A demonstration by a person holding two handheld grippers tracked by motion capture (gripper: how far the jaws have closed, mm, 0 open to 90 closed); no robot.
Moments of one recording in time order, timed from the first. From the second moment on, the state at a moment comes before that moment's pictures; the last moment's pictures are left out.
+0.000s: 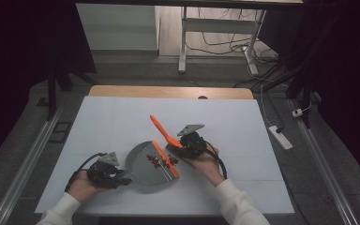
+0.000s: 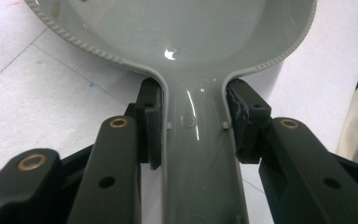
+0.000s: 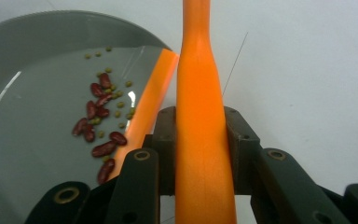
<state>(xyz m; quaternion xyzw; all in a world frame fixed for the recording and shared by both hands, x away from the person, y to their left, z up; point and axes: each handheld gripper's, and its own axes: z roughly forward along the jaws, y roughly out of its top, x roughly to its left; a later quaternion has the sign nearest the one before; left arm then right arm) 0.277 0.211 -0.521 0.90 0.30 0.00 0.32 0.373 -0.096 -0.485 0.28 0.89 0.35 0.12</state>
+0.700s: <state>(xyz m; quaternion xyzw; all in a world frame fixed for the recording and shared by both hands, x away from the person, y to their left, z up) 0.277 0.211 -0.524 0.90 0.30 0.00 0.31 0.355 -0.092 -0.464 0.27 0.87 0.40 0.12</state>
